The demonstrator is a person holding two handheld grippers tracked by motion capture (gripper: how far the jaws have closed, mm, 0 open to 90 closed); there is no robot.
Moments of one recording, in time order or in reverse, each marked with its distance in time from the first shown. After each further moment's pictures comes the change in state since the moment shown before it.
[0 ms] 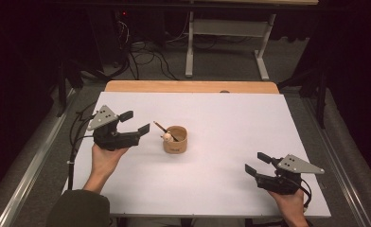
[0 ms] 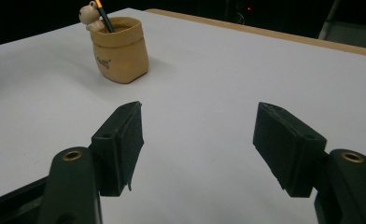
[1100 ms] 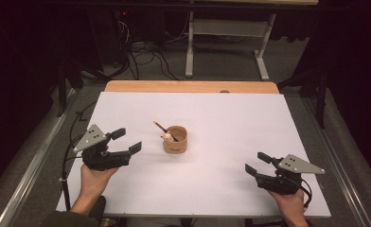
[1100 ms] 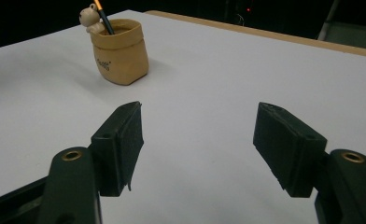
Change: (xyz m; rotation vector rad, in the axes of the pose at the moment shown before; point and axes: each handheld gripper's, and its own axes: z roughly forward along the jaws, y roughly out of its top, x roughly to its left) left arm -0.014 -0.034 -0.037 0.024 -0.022 -0.032; right arm 0.000 0.000 -0.001 -0.008 0.002 0.002
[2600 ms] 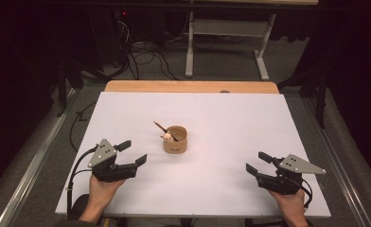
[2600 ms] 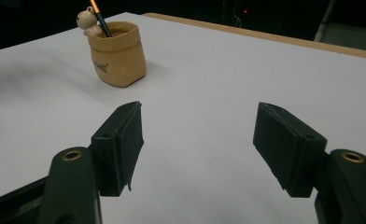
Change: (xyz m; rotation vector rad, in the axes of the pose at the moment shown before) left arm -0.011 -0.040 0.015 0.039 0.027 0.049; right arm -0.001 0.000 -0.001 -0.010 -0.013 0.003
